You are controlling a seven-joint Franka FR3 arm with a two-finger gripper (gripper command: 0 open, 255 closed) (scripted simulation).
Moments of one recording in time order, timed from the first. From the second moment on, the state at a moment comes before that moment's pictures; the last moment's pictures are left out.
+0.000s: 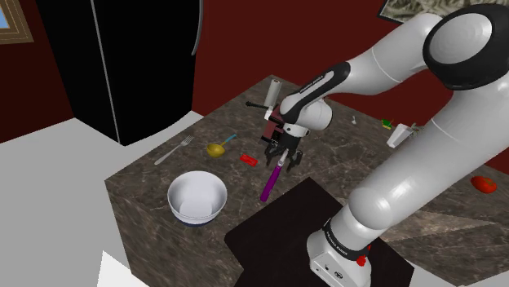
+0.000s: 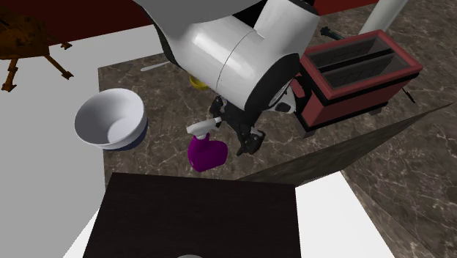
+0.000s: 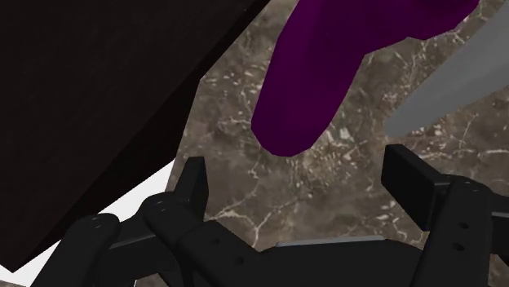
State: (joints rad) arm -0.16 -0.05 -0.14 -2.71 0.31 2.39 0.22
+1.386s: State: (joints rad) arm -0.15 0.00 -0.13 -2.72 0.35 2.45 0.19
